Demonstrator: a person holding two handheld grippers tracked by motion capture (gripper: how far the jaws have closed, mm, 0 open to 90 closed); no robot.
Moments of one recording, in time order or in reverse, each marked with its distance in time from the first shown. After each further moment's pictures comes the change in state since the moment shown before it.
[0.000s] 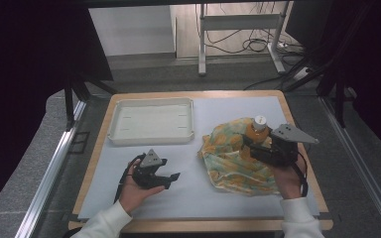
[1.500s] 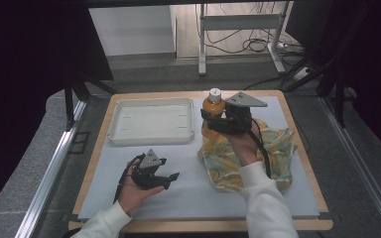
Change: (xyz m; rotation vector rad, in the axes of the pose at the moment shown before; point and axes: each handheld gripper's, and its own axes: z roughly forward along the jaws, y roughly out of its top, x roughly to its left) left arm 0.002 0.002 -0.004 -0.011 0.016 0.022; right arm 0.050 0.063 0.095 -0.022 0.130 0.010
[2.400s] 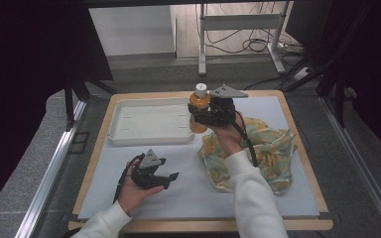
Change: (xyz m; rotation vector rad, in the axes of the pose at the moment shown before) left arm 0.001 -0.001 -0.001 0.008 0.005 0.008; right arm 0.007 0.007 0.046 0.026 0.030 0.011
